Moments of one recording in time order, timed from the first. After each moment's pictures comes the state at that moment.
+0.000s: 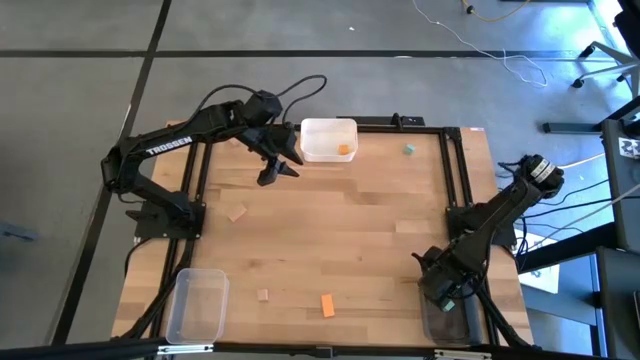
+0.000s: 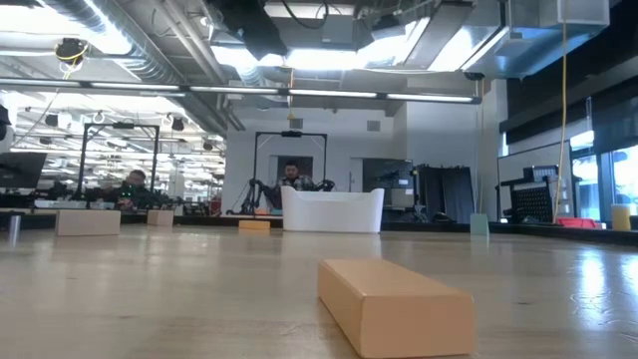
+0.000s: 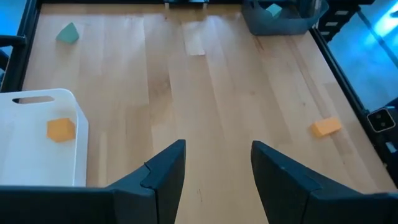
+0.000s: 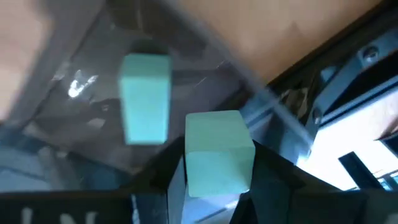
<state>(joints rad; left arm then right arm) 0.43 1.41 1.42 -0.77 0.51 0.31 0.80 1.41 0.85 -1.08 -0.41 1.59</state>
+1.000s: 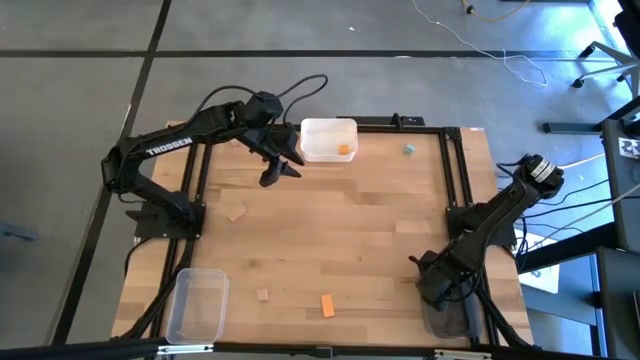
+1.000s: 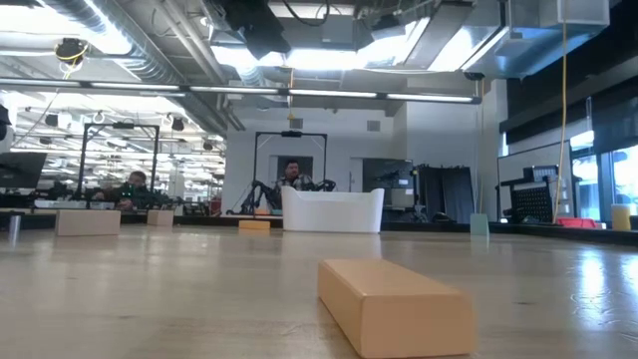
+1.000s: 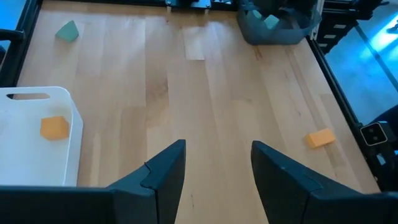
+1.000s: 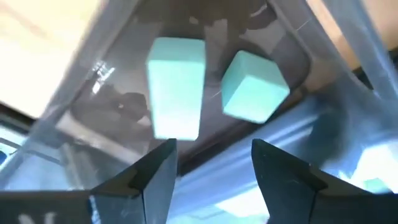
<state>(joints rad) 0.42 1.41 1.42 -0.75 0.50 0.24 0.80 1.41 0.85 -0.98 -0.42 1.56</state>
